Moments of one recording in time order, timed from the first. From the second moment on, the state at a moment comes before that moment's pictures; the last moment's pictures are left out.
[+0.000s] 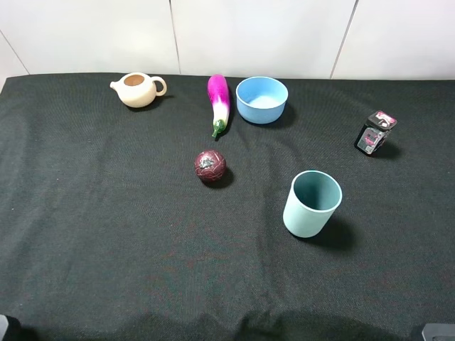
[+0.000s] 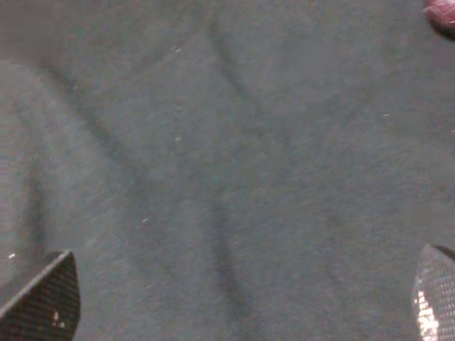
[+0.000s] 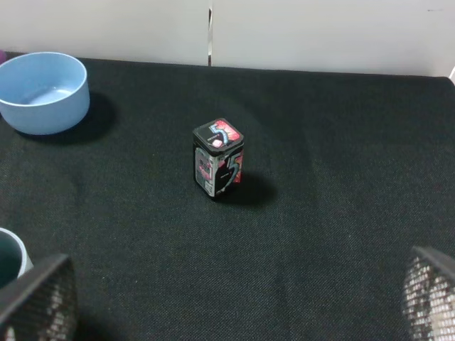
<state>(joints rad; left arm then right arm) -0.22 0.19 -0.58 0.03 1.11 0.12 0.05 0.00 -0.50 0.01 1.02 -0.02</state>
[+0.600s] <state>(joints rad) -0.06 0.00 -0.49 -0.02 1.06 0.16 0.05 0.00 -0.50 0.01 1.02 -0.02</state>
